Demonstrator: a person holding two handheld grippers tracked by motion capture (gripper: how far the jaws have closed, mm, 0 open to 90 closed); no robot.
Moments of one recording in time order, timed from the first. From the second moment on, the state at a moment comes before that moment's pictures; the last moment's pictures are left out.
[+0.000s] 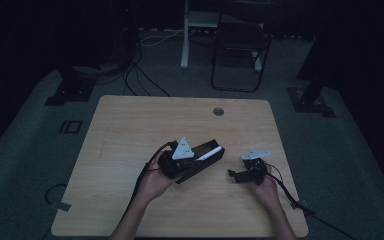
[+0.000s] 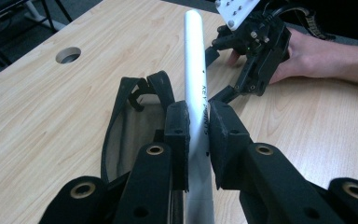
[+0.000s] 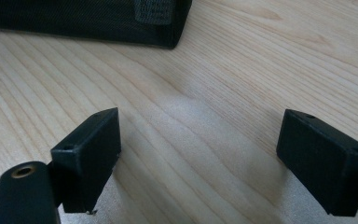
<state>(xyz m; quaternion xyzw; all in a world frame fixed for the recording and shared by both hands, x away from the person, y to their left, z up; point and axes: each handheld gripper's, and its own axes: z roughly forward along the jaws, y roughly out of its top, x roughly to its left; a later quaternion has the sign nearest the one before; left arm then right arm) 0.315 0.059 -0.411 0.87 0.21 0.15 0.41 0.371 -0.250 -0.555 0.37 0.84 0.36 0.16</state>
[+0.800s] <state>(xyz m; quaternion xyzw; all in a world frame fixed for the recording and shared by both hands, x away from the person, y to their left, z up) 0.329 0.063 -0.417 0.87 0.22 0.16 0.41 0.371 -0.250 -0.555 0.37 0.84 0.36 0.16</state>
